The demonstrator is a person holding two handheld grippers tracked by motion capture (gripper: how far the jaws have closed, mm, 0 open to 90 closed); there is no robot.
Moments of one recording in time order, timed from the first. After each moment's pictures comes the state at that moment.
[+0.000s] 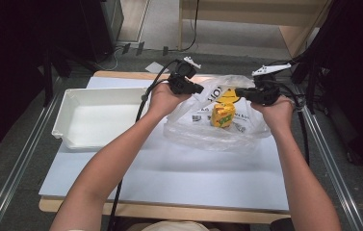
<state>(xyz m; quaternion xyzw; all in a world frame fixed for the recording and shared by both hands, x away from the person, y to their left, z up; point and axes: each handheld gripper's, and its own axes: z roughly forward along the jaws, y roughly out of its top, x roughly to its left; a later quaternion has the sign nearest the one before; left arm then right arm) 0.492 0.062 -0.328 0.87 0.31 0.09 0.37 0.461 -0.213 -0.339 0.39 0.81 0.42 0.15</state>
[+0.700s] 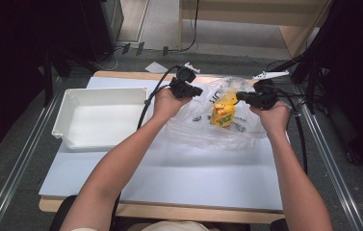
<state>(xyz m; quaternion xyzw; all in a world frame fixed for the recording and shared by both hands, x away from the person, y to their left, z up) 0.507 0.060 -0.363 0.86 0.34 0.10 0.37 0.473 -0.221 -0.371 0.42 0.79 0.42 0.15</state>
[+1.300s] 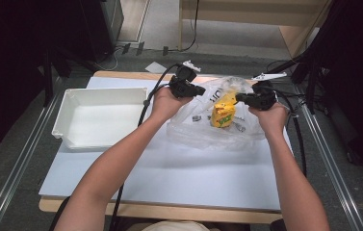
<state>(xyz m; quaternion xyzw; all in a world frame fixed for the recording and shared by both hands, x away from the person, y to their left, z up) 0.487 0.059 -0.339 0.86 0.31 0.08 0.40 0.477 -0.220 -0.382 0.43 0.79 0.41 0.15</state>
